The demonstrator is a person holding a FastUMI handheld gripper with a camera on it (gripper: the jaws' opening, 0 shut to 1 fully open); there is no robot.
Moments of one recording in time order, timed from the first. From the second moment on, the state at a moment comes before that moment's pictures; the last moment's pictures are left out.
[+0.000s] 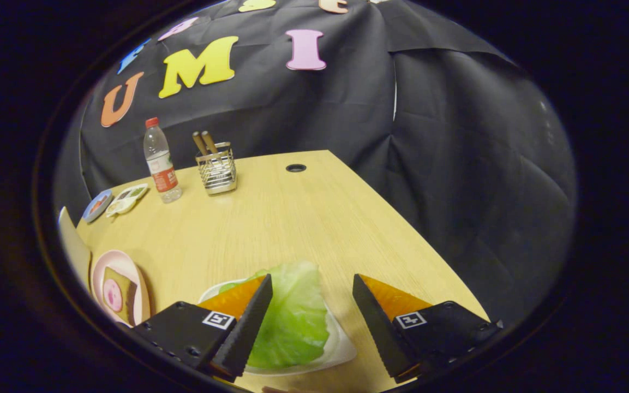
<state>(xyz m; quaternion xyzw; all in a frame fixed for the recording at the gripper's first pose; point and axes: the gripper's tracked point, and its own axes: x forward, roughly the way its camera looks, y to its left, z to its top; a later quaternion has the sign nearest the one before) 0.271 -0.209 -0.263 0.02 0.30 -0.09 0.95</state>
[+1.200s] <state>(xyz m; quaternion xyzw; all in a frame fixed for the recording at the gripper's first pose) 0.254 -0.174 -0.227 0.01 0.27 -0.05 0.96</state>
